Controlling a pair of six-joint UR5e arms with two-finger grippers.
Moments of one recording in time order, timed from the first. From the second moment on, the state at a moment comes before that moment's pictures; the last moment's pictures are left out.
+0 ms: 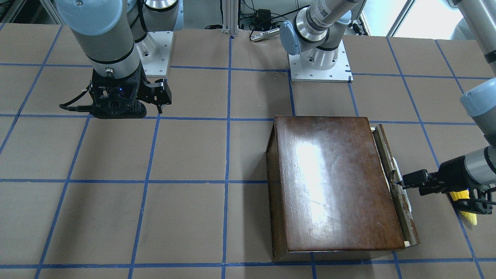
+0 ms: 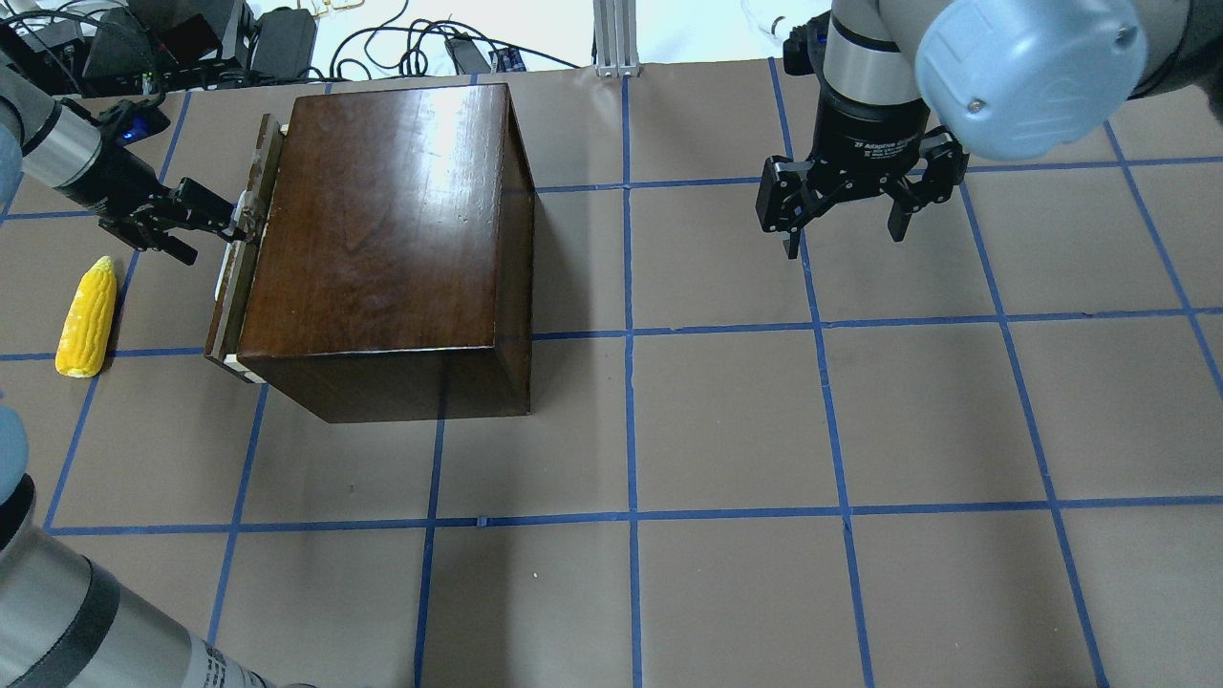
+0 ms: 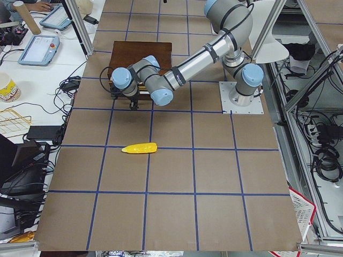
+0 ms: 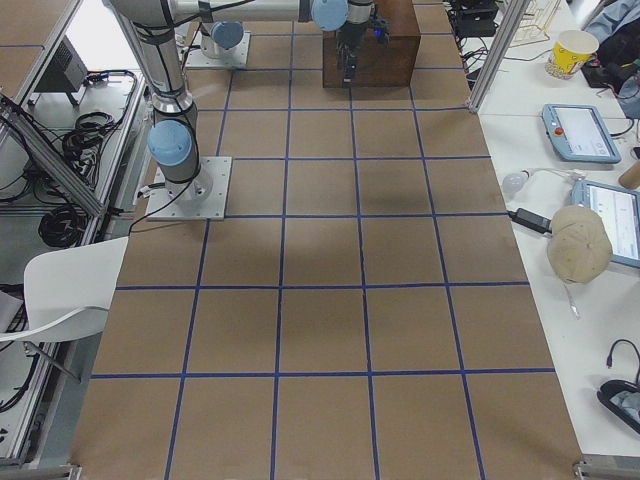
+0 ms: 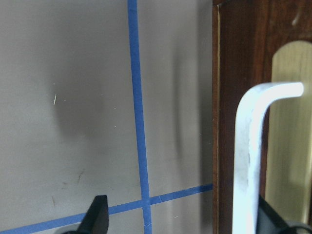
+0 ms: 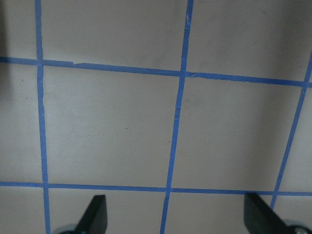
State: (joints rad) left arm -1.05 -2.06 -1.47 -1.41 1.31 0.58; right arm 1.69 -1.44 1.50 -1.50 -1.64 0.03
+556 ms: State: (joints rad) left arm -1.01 -2.06 -1.46 -1.41 1.34 0.58; right arm 1.69 -1.44 1.50 -1.50 -1.64 0.03
